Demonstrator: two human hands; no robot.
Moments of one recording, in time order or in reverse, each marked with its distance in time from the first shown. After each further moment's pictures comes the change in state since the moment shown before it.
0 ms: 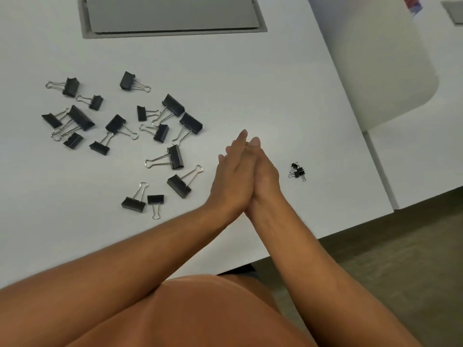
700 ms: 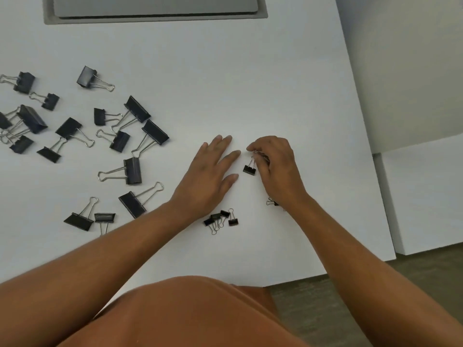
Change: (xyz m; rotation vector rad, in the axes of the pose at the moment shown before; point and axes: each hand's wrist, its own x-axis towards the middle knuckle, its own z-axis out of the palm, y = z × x) left_hand 0.124 -0.076 0.004 1.155 -0.048 0.559; right_hand 0.178 -0.031 -0.136 -1.138 -0.205 -0.948
